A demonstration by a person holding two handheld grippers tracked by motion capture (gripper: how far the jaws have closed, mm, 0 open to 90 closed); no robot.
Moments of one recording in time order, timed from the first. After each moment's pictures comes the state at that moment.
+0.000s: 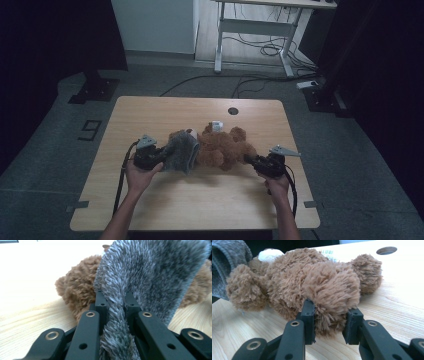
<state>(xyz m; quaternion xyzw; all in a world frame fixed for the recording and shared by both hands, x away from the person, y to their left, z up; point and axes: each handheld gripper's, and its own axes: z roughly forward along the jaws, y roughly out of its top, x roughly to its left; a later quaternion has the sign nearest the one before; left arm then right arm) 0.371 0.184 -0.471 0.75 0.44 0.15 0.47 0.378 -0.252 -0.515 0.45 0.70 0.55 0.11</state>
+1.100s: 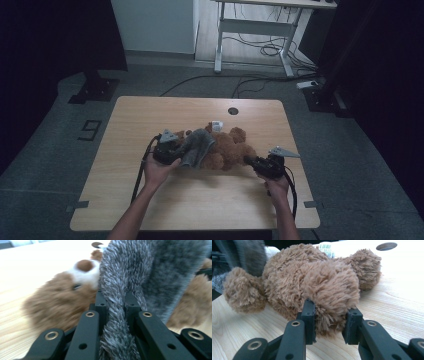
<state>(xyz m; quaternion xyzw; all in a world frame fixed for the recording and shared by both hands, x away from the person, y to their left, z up) 0.388 0.136 -0.462 0.78 0.41 0.16 0.44 0.377 -0.251 -0.520 0.45 0.70 0.54 0.11</state>
